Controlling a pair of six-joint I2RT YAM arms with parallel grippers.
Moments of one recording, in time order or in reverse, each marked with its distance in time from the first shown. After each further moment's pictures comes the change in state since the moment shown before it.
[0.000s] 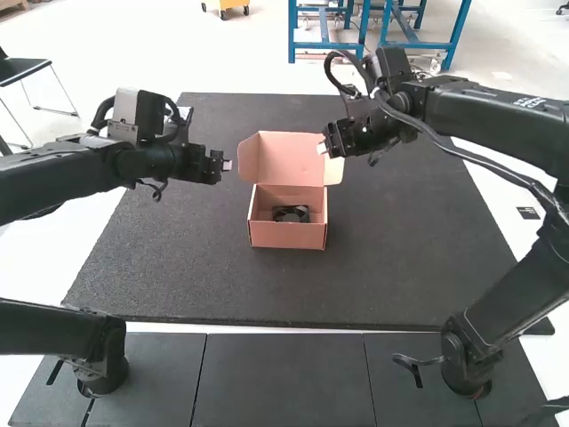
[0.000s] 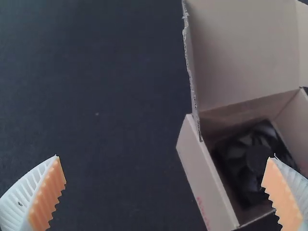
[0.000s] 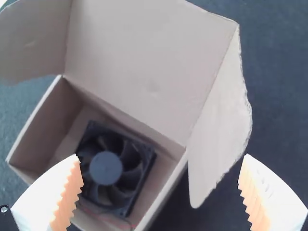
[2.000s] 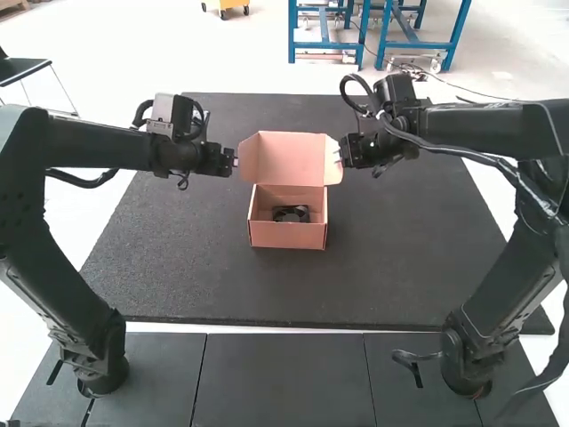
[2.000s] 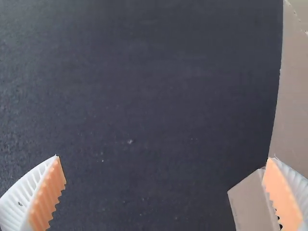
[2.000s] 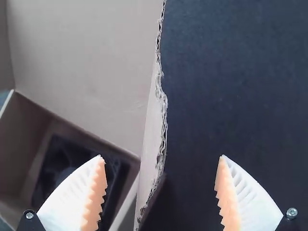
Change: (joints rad) left arm 0.029 0.378 0.131 0.207 -0.070 0.007; right arm -0.126 0.136 -0.079 0.190 -0.107 0.035
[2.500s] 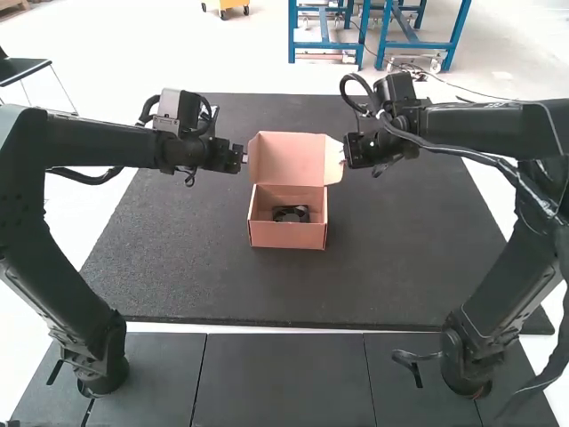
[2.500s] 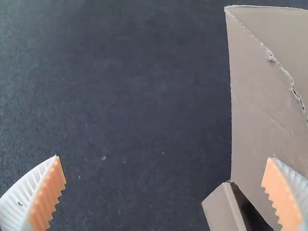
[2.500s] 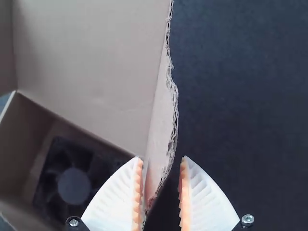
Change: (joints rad) left arm -0.034 0.000 0.026 0.004 0.023 0.000; right arm 0.000 0.000 0.000 0.000 -0.008 0.000
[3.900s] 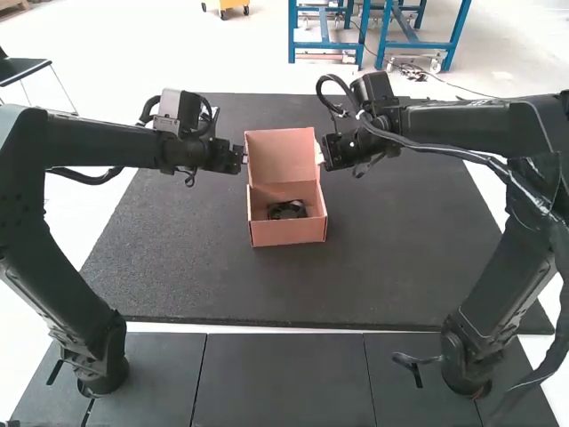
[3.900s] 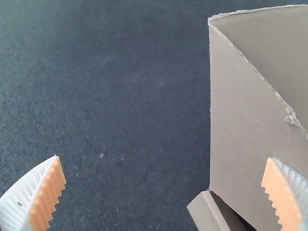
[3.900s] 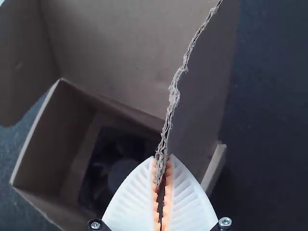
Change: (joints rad) left arm -0.002 0.000 0.000 -0.008 0.004 0.000; right arm 0.109 0.042 0.051 -0.001 -0.045 -0.003
